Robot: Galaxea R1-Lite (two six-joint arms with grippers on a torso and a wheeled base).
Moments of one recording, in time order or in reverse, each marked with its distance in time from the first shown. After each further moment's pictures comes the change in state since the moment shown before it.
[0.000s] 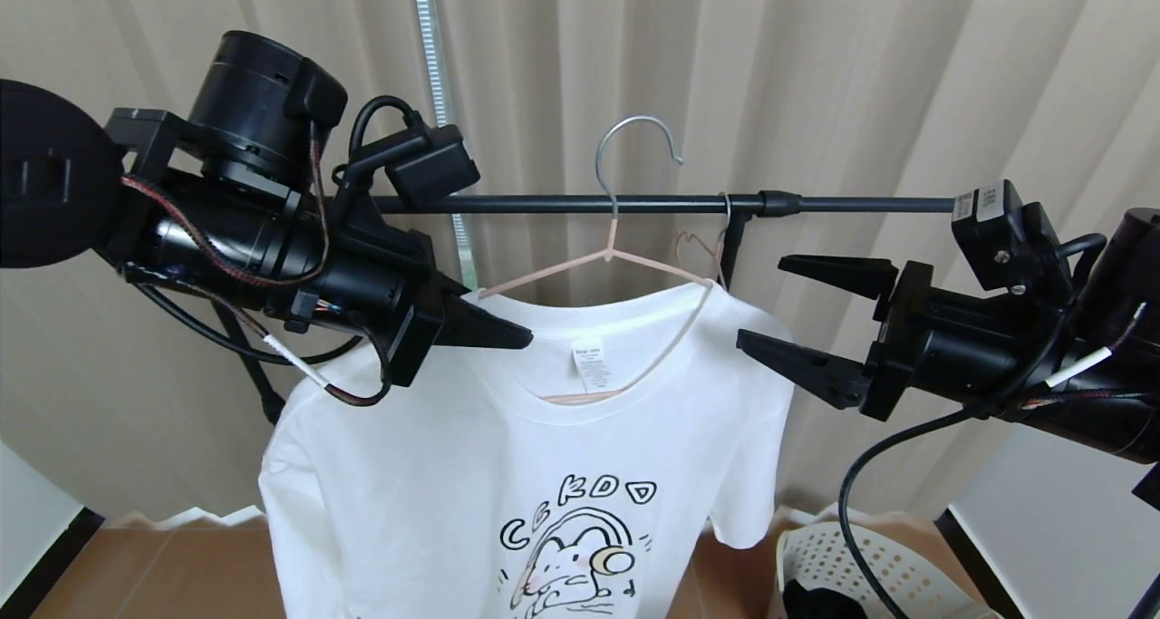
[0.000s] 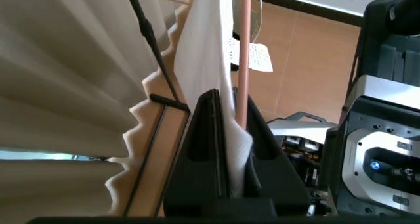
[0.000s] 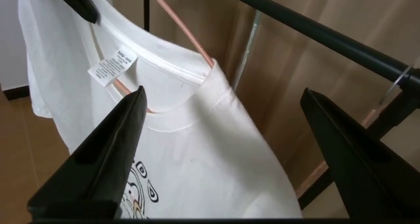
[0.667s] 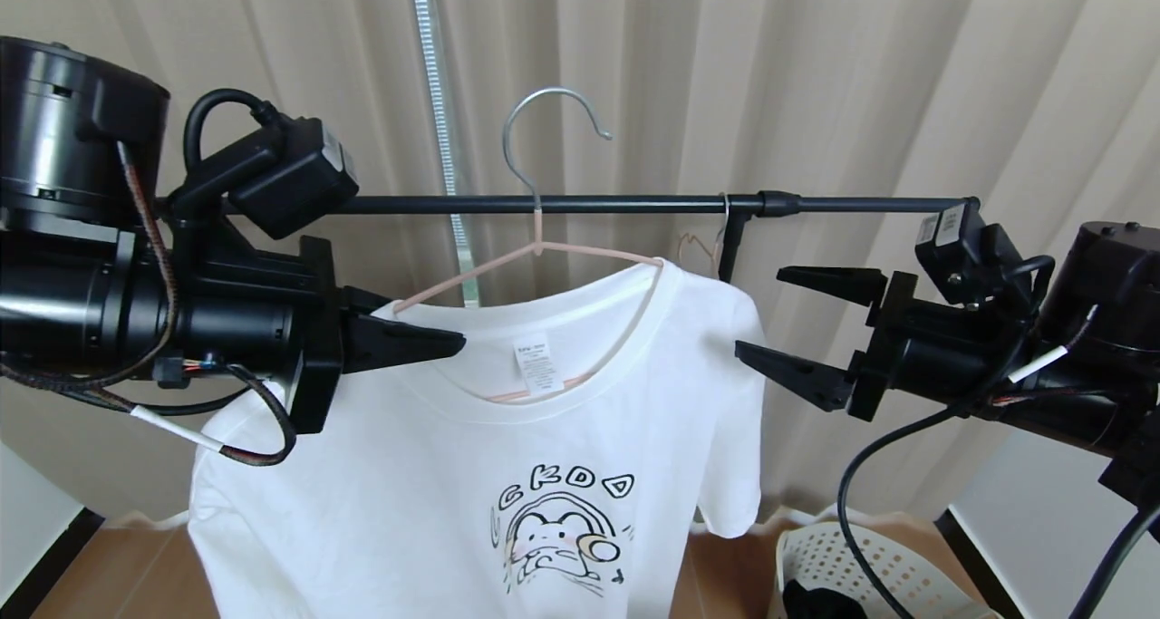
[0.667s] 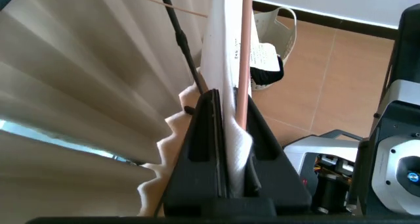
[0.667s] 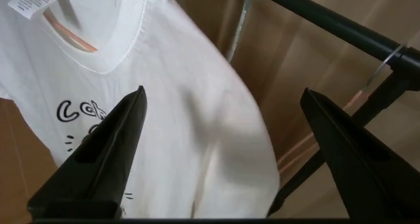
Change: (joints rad) left arm 0.055 -0.249 0.336 -0.271 0.066 -0.008; right arm -0.048 0.061 -0.006 0.006 0.003 -0.104
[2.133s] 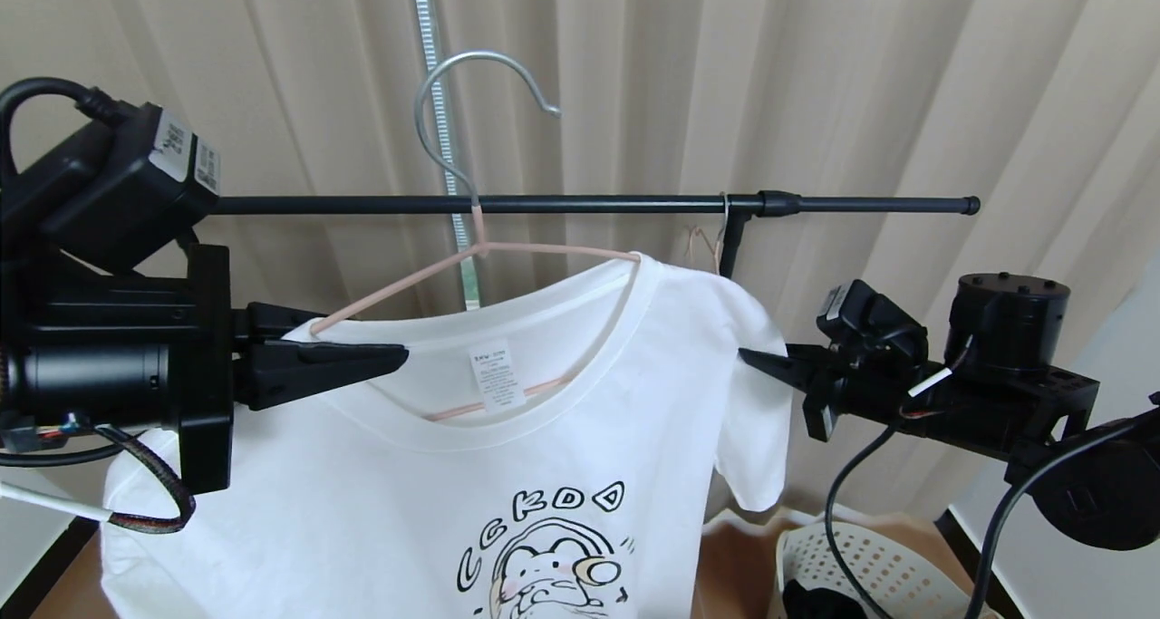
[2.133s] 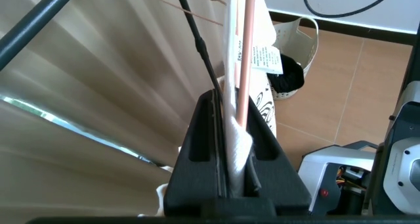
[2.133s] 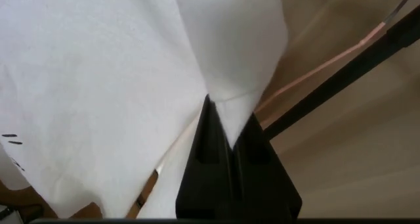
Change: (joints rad) left arm 0.006 -0.182 0.147 -0.070 0.037 -0.005; right arm -0.054 0.196 -0.011 -0.007 -0.092 -0.229
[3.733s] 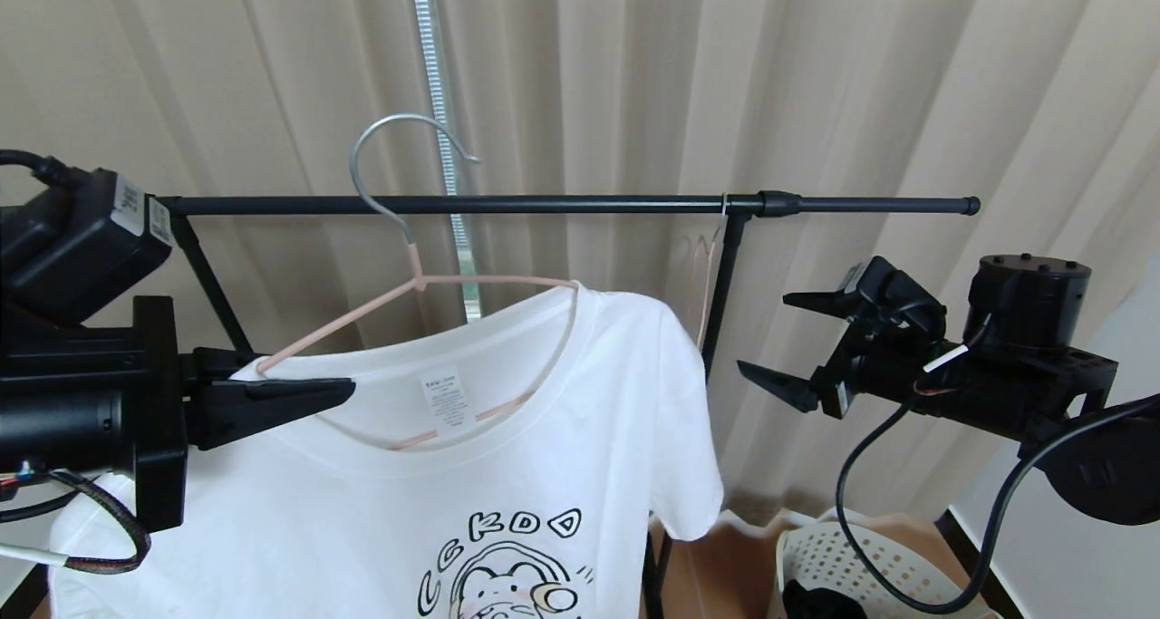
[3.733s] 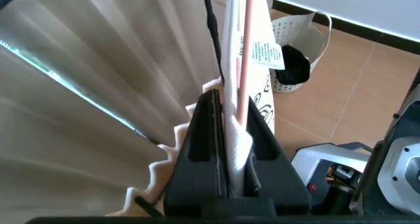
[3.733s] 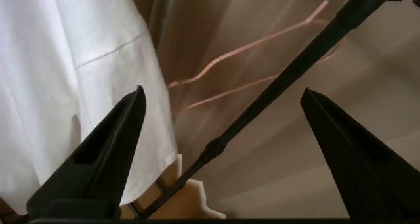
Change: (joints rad) left arm 0.121 -0.065 0.118 0.000 0.001 -0.047; right arm -0.040 -0.019 -0.047 0.051 -0.025 0.023
